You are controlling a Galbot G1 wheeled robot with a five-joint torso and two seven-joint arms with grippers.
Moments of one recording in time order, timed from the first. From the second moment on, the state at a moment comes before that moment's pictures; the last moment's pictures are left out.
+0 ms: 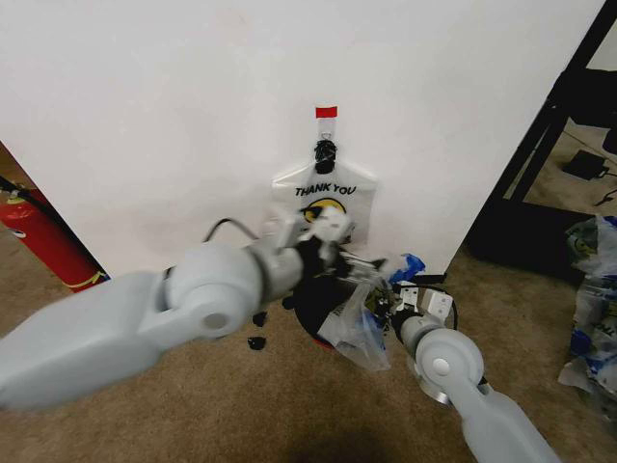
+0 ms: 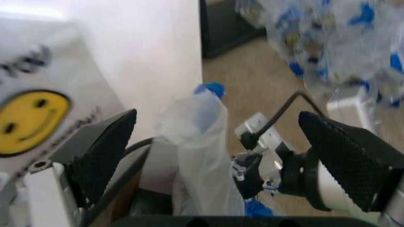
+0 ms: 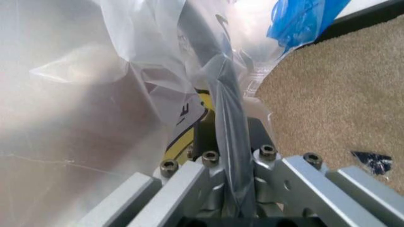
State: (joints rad) left arm -0.04 -0.86 0.69 -2.19 -1.44 0.64 -0.52; right arm -1.14 1.13 0.23 2.05 1.10 -0.58 0.71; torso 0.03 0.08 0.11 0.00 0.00
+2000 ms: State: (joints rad) left arm -0.05 -0.91 0.80 -1.87 -1.44 0.70 -0.65; right arm -1.24 1.10 0.27 2.11 1.03 -0.53 0.60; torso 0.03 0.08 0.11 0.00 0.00
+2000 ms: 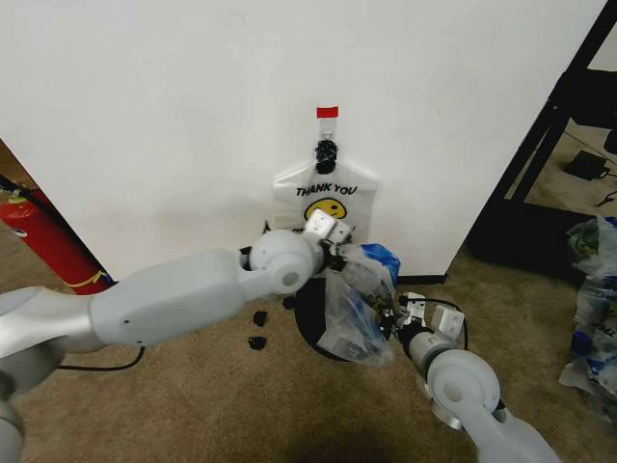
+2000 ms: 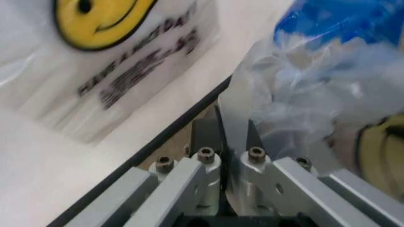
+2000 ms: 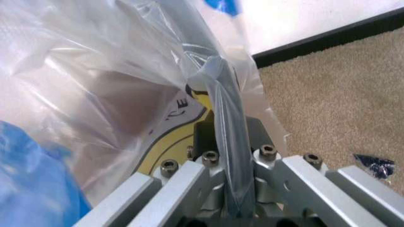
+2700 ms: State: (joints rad) left arm 0.10 -0.68 0.60 -1.95 -1.47 0.74 -0.57; right arm -1.29 1.08 0.29 2.08 0.88 -0.33 0.35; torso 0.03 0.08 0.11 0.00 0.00
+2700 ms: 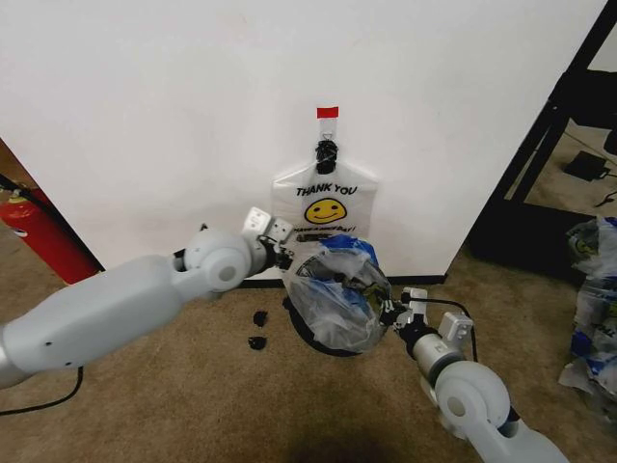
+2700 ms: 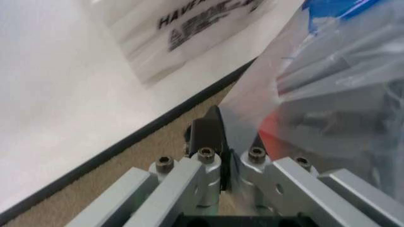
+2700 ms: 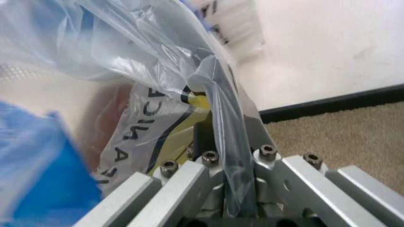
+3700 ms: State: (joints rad) left arm 0.38 -0.56 0.47 -2.09 -1.37 0.70 -0.49; right arm -1.29 1.11 0.35 2.10 1.13 -0.30 0.43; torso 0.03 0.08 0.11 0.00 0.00
